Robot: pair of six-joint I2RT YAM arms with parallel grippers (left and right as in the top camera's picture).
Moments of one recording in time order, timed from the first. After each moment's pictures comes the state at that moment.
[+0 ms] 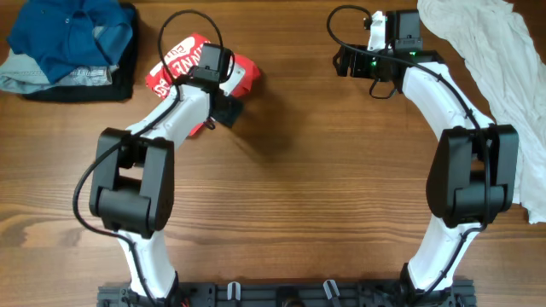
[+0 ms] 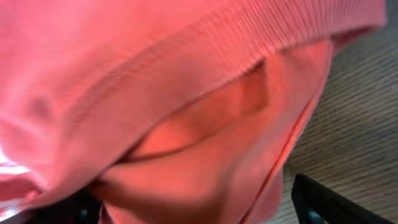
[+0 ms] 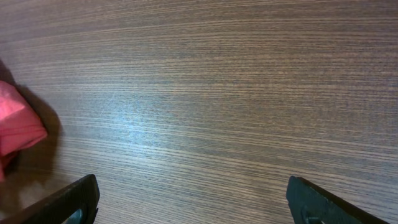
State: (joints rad) left arm -0.27 2.04 1.37 -0.49 -0.18 0.36; right arm 0.08 2.05 1.52 -0.41 -0.26 0.15
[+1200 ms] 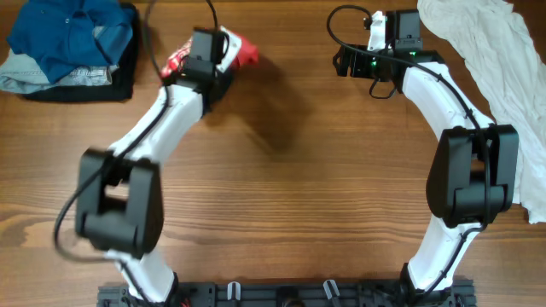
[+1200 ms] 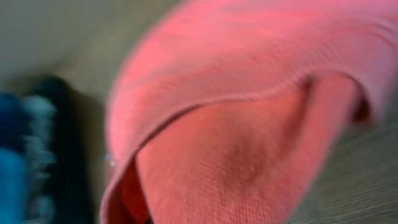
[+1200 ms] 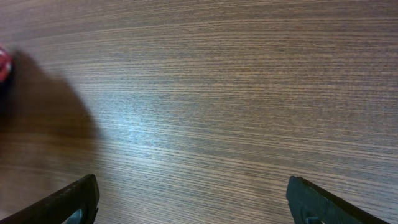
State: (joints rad) left arm -0.27 1.88 1.37 -0.30 -0.27 0.39; right arm 0.08 2.05 1.52 -0.41 -0.26 0.15
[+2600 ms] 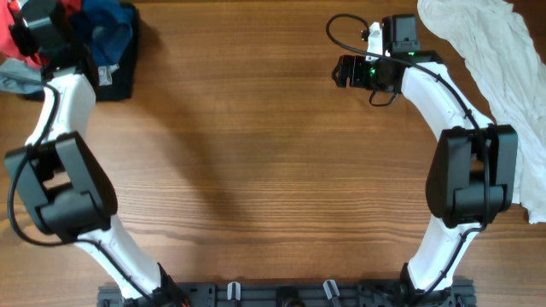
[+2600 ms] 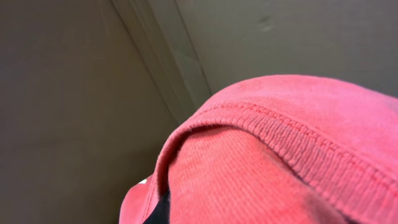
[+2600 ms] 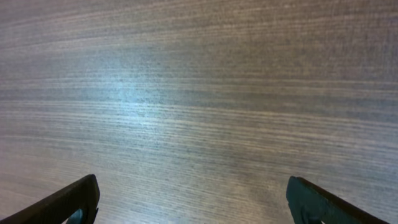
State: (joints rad) left arm 0.29 2.05 1.55 0.35 -0.60 0.23; right arm 0.08 2.05 1.52 -0.55 -0.26 0.16
